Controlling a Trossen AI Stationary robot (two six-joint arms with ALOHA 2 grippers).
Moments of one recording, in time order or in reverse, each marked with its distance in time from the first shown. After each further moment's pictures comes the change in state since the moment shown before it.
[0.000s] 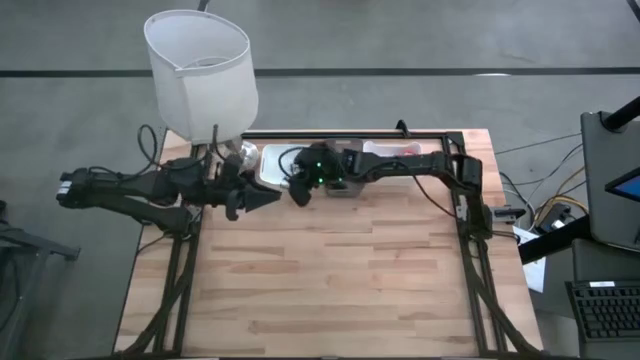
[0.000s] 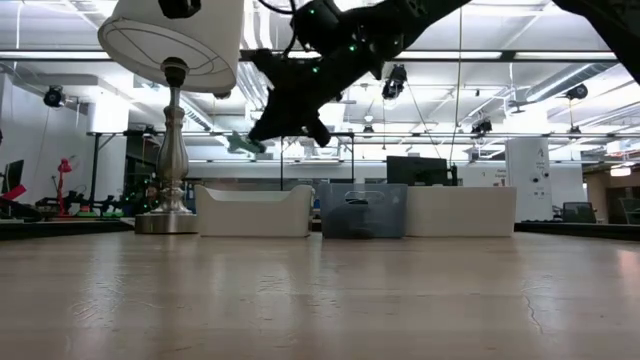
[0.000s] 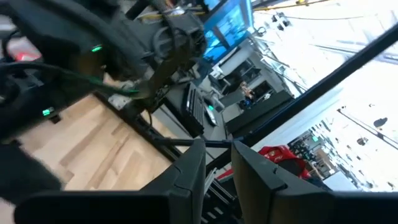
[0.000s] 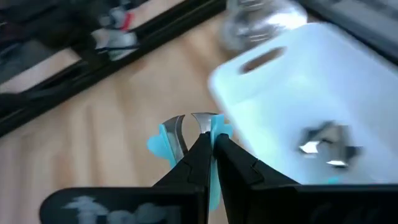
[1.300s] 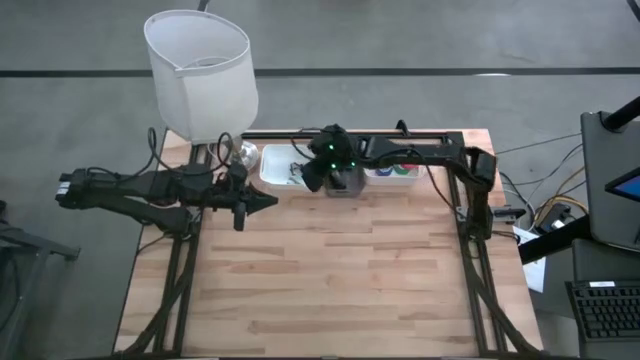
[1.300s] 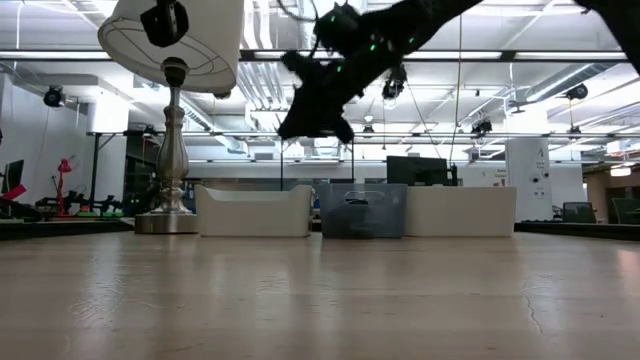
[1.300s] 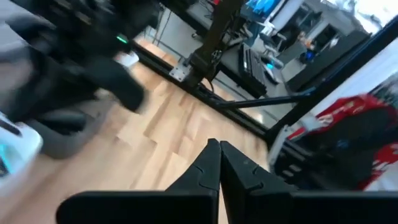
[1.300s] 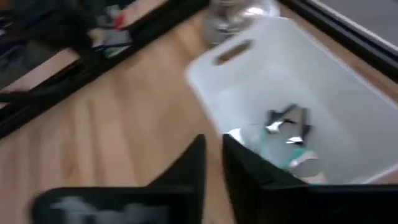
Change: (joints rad) left arm -0.001 -0.024 -0.015 -0.258 -0.064 0.231; right arm -0.102 -0.097 -0.060 -0.088 -0.078 0.001
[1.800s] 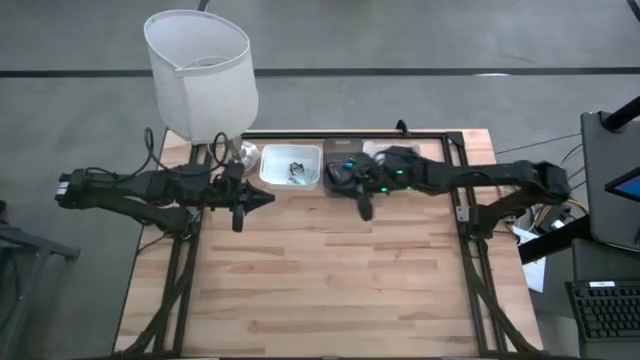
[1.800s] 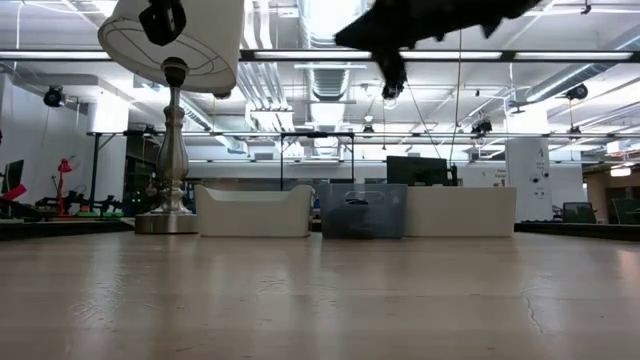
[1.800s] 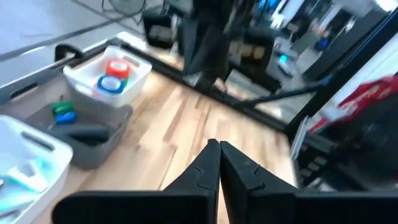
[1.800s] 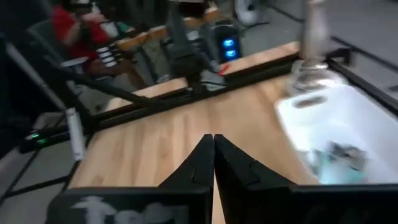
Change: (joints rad) left arm -0.005 -0.021 -0.001 -0.028 -0.051 0.128; right arm 0.144 -0.554 -0.562 0.388 -0.070 -0.088
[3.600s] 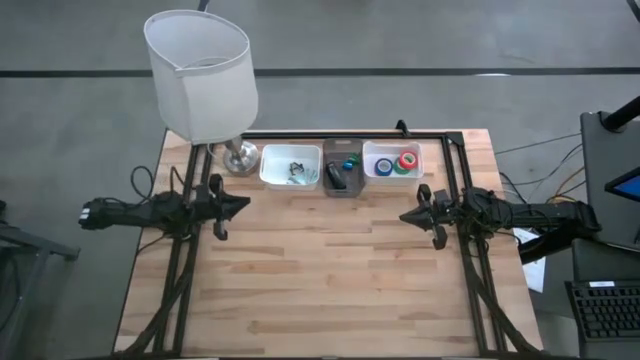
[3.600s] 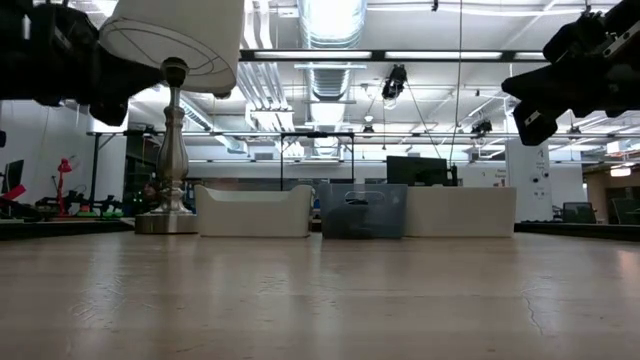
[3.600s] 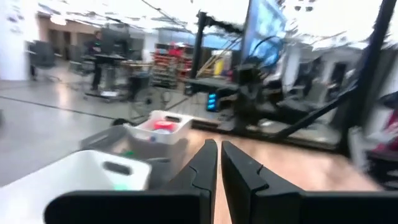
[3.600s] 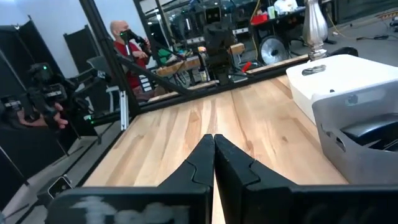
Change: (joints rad) left arm -0.003 -0.747 -0.823 0.376 -0.139 0.385; right arm 0.101 -1.154 -0.951 0.059 0.041 0.031
